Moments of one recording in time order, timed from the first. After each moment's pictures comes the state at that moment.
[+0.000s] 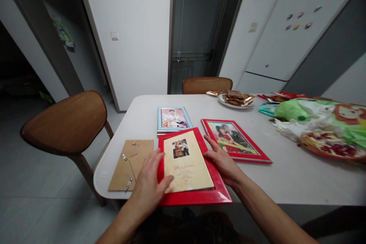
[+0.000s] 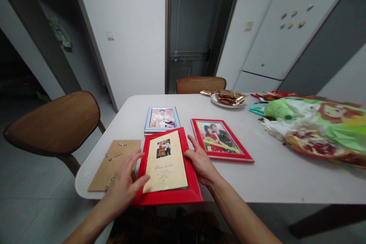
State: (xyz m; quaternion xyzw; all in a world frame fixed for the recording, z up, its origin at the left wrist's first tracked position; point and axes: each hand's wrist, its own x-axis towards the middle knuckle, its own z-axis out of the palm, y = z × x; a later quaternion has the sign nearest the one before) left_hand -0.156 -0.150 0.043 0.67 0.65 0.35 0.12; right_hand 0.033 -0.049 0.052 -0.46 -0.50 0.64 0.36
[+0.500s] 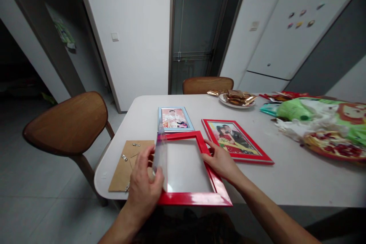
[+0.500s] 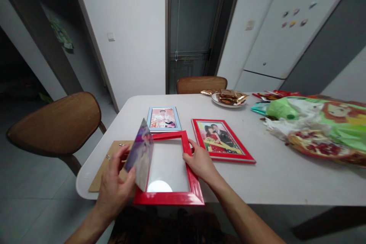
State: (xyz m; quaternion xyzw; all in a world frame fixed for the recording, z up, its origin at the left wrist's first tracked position) left_hand -0.151 -0.155 0.061 0.61 0.63 0.49 0.01; right_hand 0.044 -0.029 0.036 -0.56 -0.73 0.28 0.27
